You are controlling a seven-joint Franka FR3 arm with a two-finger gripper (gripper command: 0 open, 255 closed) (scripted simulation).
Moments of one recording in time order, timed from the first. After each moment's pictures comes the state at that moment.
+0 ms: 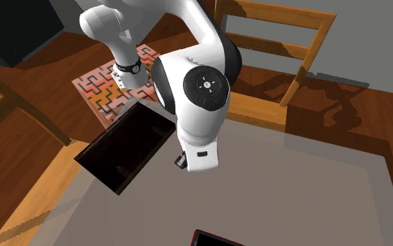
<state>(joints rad) -0.10 0.47 -0.19 -1.60 0.09 1.90 -0.46</state>
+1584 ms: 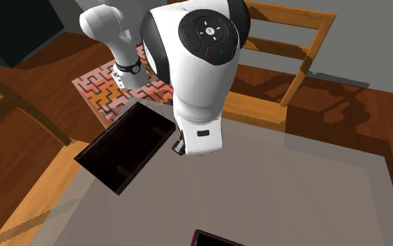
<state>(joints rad) -0.10 0.42 -0.20 -1.48 0.08 1.72 -0.45</state>
